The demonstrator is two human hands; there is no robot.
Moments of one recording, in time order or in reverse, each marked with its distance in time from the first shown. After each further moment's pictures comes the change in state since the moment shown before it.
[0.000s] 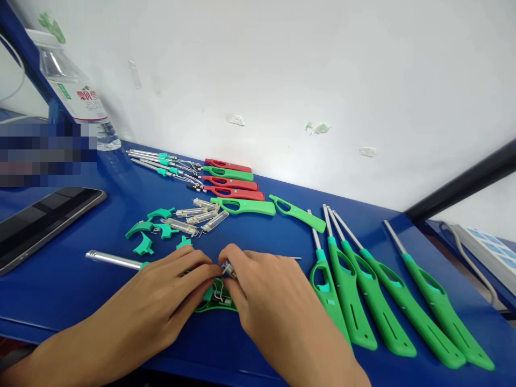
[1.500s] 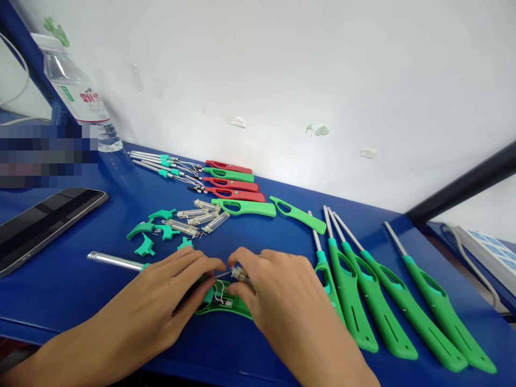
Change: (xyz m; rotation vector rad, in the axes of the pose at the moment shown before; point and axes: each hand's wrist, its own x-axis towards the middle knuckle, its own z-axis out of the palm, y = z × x) left_hand 0.000 0.001 0.002 -0.073 0.074 -0.021; right_hand -0.001 0.004 -0.009 -0.156 -0.027 0.065
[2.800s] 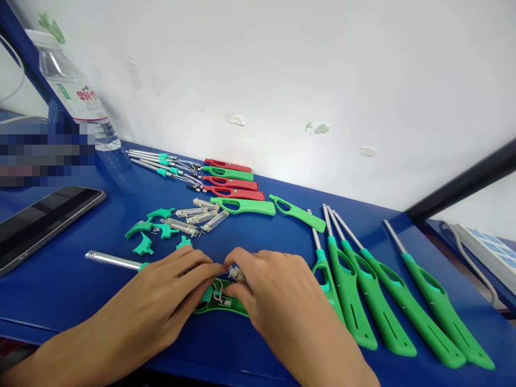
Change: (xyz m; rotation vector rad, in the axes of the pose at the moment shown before) left_hand -0.001 -0.001 0.000 0.044 -0.007 0.034; right_hand 0.002 0.000 0.000 0.102 -0.023 -0.011
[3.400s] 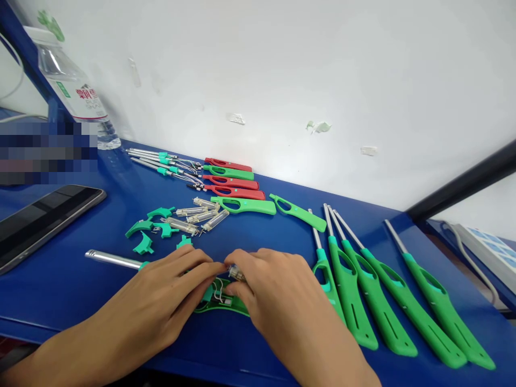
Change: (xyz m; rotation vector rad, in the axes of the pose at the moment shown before) left_hand 0.002 0.000 0.001 0.028 0.011 0.014; right_hand -0.002 0.002 0.004 -0.050 0.101 -0.082
